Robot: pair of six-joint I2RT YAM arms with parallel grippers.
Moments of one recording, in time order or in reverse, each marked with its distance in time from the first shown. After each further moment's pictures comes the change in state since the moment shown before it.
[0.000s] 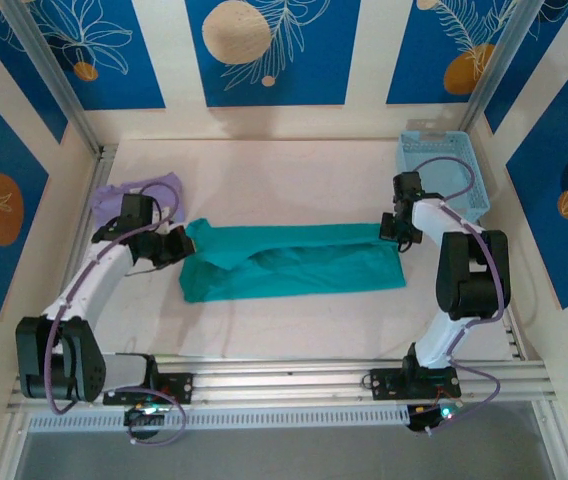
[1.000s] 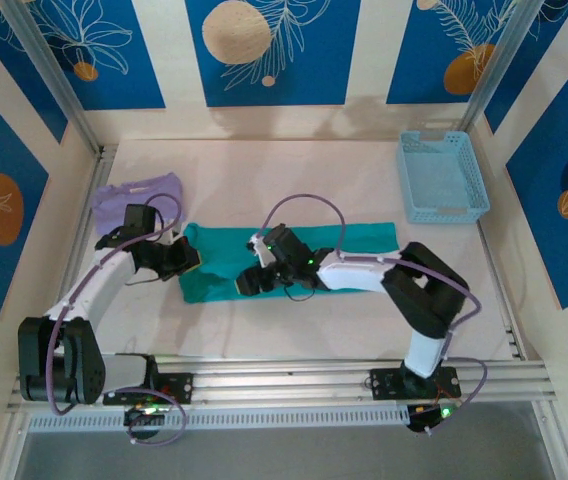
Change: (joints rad) left arm 0.000 -0.005 -0.072 0.015 0.114 -0.021; right arm 0.872 0.077 -0.135 0.686 -0.456 0.255
